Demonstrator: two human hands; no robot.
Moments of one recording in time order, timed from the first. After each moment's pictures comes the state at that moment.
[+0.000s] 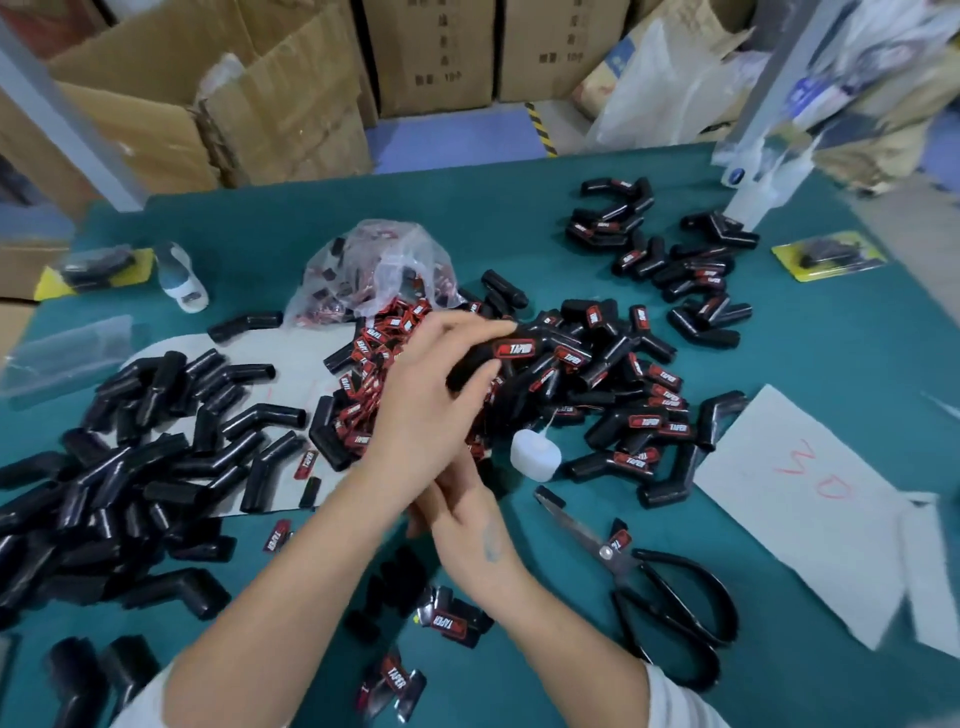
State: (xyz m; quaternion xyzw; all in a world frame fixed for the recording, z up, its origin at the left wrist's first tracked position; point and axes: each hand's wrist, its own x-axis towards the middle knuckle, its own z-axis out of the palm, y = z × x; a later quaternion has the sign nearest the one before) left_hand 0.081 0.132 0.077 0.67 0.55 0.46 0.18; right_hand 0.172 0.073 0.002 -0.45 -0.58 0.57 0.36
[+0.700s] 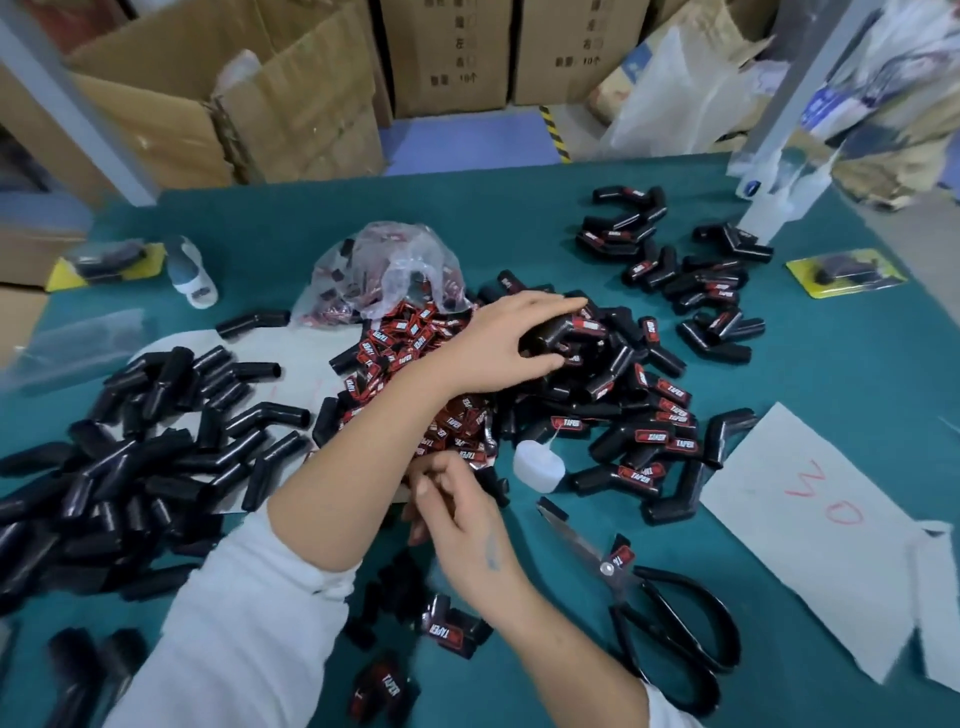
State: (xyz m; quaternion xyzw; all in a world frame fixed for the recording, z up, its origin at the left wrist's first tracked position) left_hand 0.095 0.238 0.063 0.80 0.50 0.18 0.28; right_hand 0.180 0.074 0.000 -0.43 -0.60 0.58 0.34
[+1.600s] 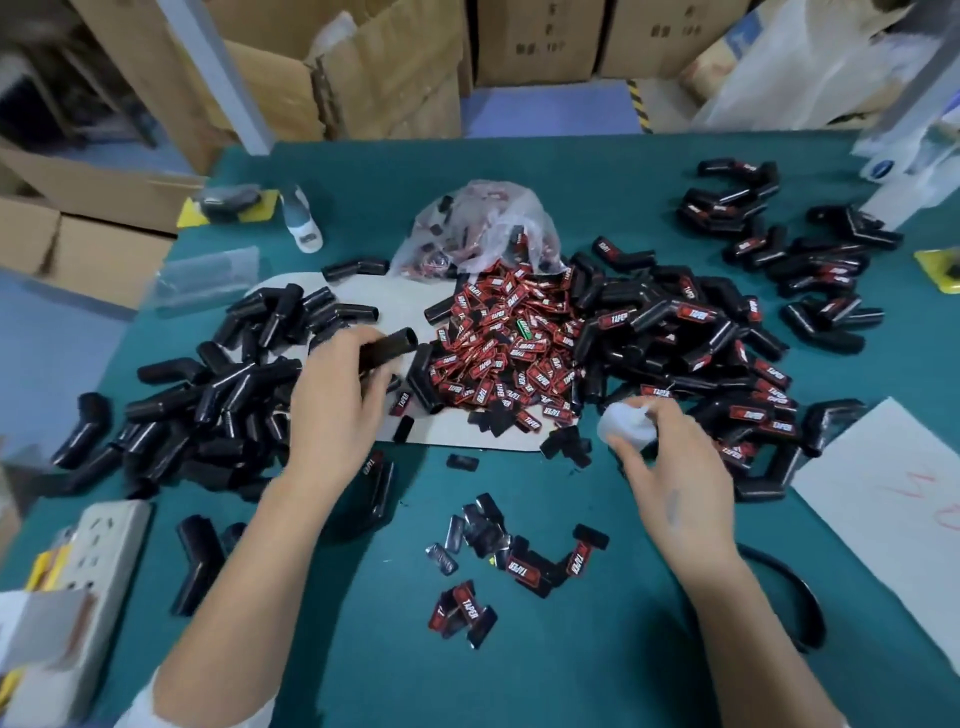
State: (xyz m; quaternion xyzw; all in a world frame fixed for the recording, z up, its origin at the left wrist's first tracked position) left_hand -0.061 0.051 0.024 0.58 0.73 0.36 0.01; right_hand 0.263 0.099 0.016 -0.63 -0.72 0.21 0.20
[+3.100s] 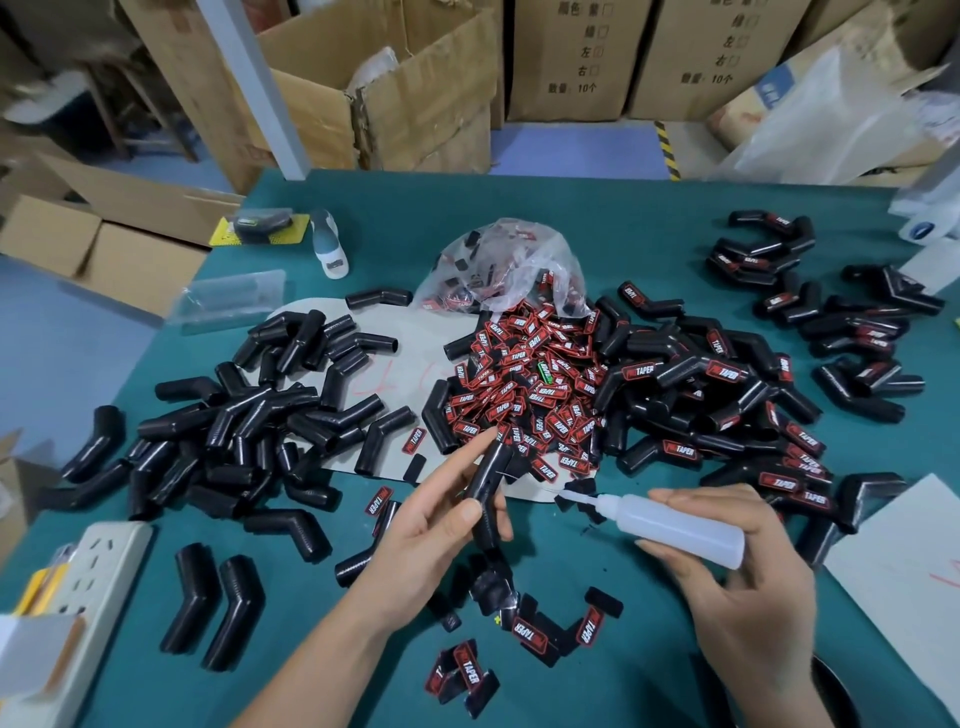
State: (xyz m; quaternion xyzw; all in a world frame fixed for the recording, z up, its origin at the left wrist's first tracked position) left_hand 0.011 0.006 -0.006 0.38 0.45 0.57 0.57; right_hand 0.272 0.079 0.038 -0.37 -0.70 0.34 0.52
